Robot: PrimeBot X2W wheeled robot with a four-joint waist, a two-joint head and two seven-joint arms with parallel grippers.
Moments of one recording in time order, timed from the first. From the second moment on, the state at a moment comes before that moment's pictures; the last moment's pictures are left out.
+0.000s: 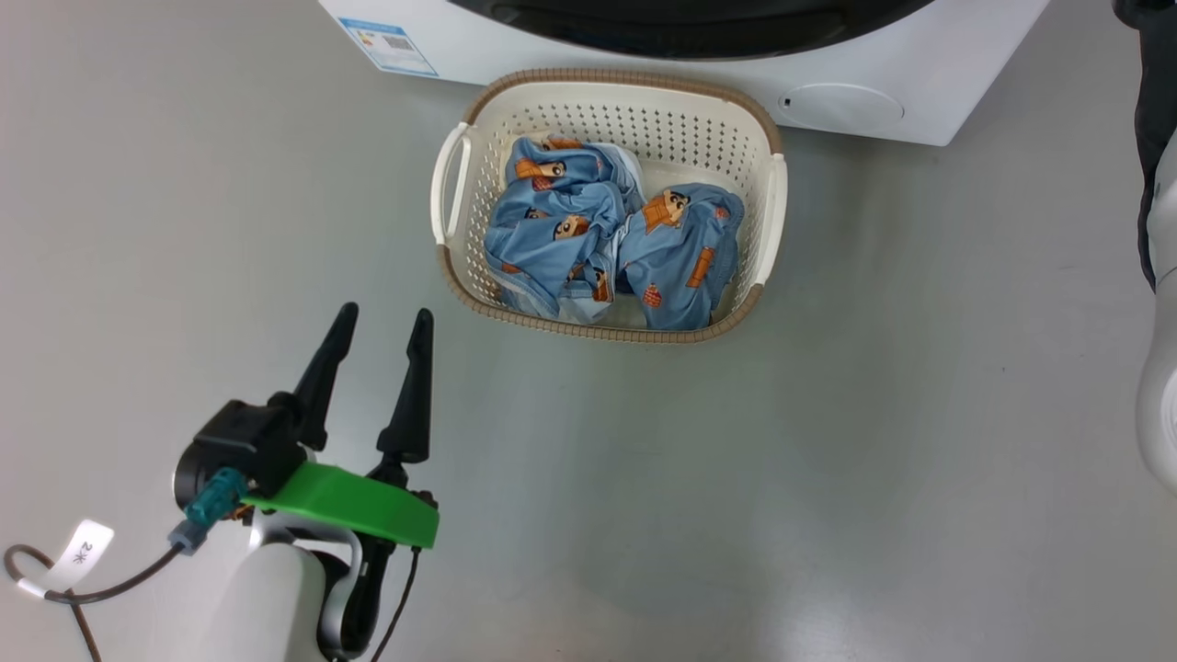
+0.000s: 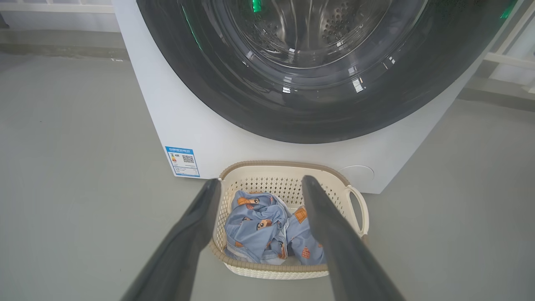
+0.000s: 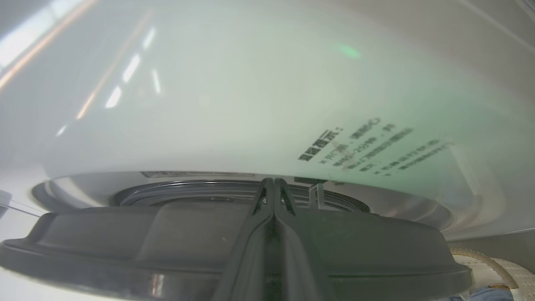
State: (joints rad) left arm -0.35 0.02 -0.20 0.24 -0.32 -0.07 -0.26; right arm -1.54 -0.09 -0.76 1.05 0.52 0.13 0.48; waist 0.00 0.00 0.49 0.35
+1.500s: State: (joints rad) left arm -0.34 0.02 -0.17 0.21 -0.29 -0.08 -0.26; right arm -1.37 -0.10 -0.62 0.94 0.71 0.13 0.99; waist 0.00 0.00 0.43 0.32
